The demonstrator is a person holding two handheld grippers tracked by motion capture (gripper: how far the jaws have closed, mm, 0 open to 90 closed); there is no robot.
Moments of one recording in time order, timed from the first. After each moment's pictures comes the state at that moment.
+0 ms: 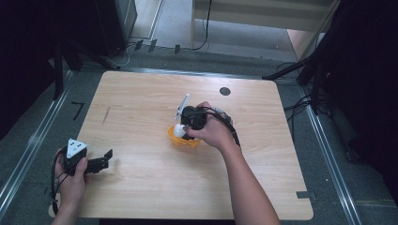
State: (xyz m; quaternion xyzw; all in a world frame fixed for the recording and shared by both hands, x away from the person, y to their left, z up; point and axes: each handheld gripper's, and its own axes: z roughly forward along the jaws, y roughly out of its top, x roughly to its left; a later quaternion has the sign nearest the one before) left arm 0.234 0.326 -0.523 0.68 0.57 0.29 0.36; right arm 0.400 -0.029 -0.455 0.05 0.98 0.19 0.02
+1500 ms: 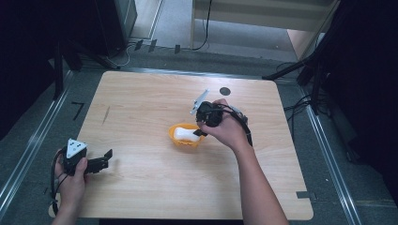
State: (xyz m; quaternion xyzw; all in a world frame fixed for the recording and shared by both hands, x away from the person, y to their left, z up) left arm 0.234 0.326 -0.523 0.68 0.57 0.29 0.36; right arm 0.399 -0.078 -0.437 0.10 0.97 0.23 0.04
